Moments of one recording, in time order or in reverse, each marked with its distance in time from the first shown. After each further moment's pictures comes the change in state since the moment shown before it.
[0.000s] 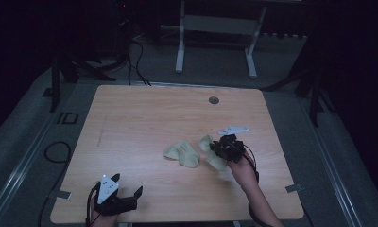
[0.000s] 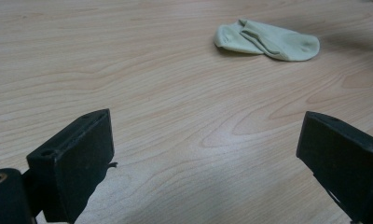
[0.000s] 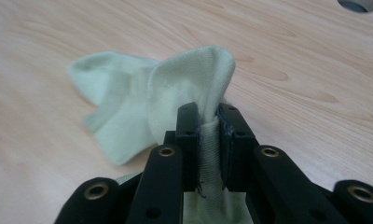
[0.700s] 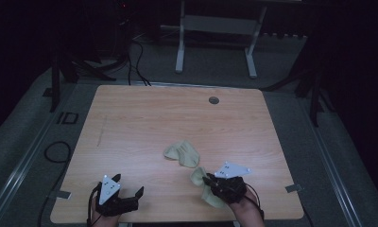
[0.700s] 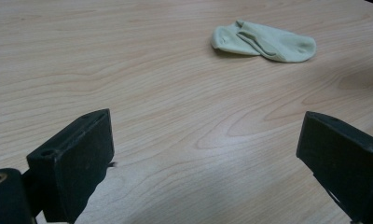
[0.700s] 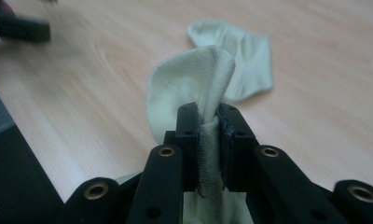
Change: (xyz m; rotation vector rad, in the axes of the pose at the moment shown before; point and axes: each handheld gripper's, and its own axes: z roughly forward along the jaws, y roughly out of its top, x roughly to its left) left arm -0.005 0.001 0.000 -0.002 0.000 0.003; right arm 0.084 -0.061 -0.059 -0.061 0.095 -0.135
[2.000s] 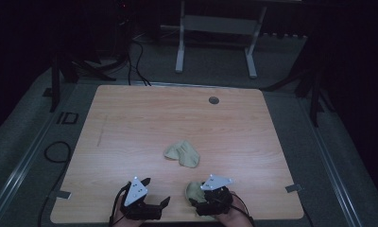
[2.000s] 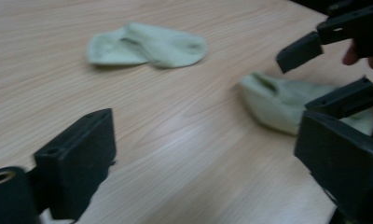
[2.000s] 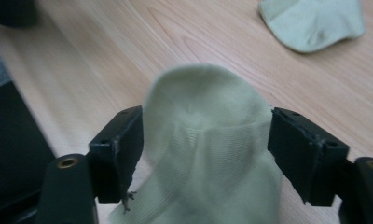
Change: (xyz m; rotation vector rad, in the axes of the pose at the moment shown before) left arm -0.061 0.021 0.021 0.034 -0.272 0.090; right arm 0.024 -0.032 0.042 0.104 0.070 -0.025
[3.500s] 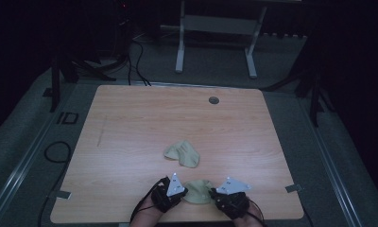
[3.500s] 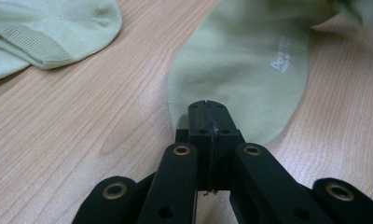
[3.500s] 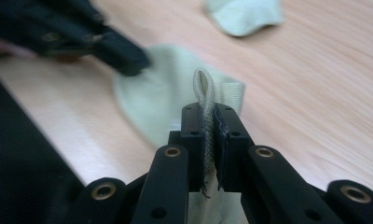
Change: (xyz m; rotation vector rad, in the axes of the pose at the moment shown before) left arm -0.029 0.020 0.076 0.274 -0.109 0.241; right arm -0.012 -0.016 -0.044 -0.019 -0.128 0.041
